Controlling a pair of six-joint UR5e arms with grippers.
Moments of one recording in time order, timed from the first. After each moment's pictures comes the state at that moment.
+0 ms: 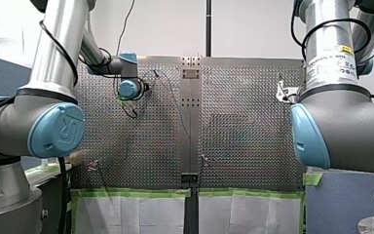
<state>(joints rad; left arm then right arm) -0.15 -1.82 -1.74 -2.50 -1.65 -2.34 1.52 -1.07 1.44 -0.39 1.14 1.61</state>
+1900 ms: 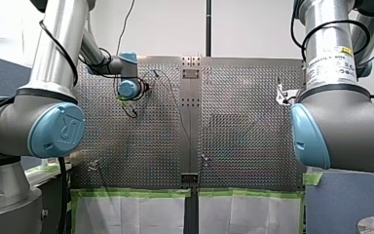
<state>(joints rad) -0.15 -1.82 -1.74 -2.50 -1.65 -2.33 1.52 -1.05 1.43 -0.40 1.15 1.53</state>
